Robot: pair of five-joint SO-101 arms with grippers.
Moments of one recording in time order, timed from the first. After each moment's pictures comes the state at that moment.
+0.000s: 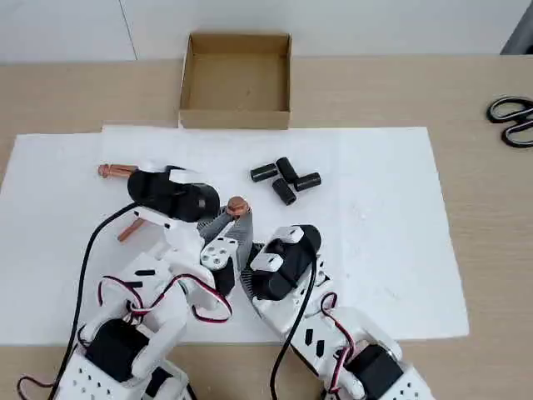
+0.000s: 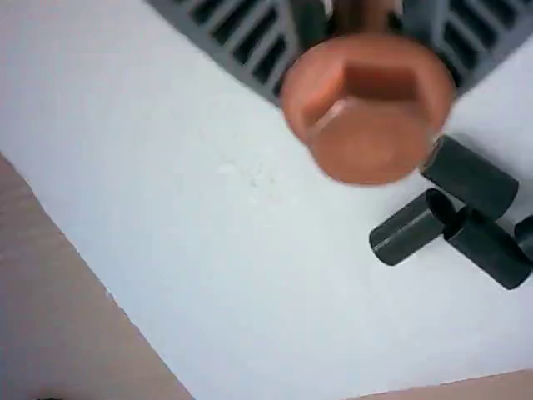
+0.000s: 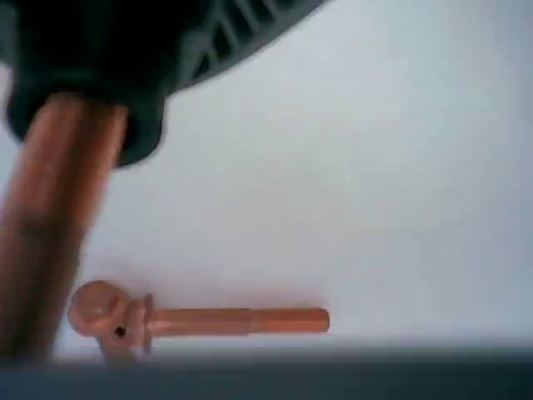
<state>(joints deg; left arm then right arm) 27.5 -74.8 58.2 54.4 21.1 -44.9 -102.9 87.1 43.3 -1.5</state>
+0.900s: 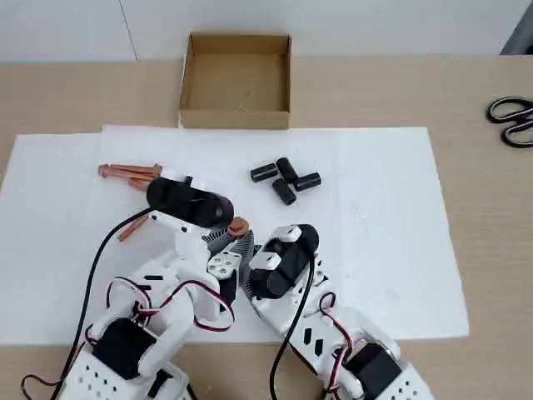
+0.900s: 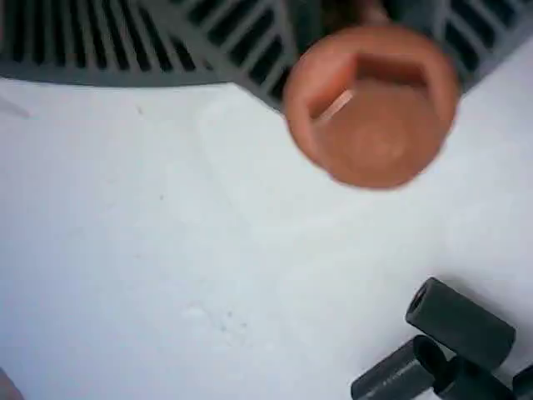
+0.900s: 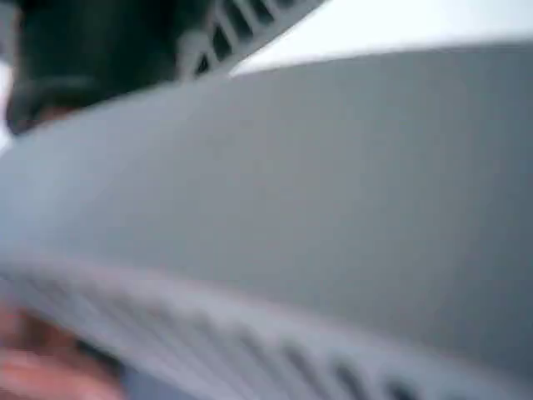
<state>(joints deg) 27.8 -74.9 62.0 59.7 20.2 -44.9 -102.8 87.6 43.3 -1.6</state>
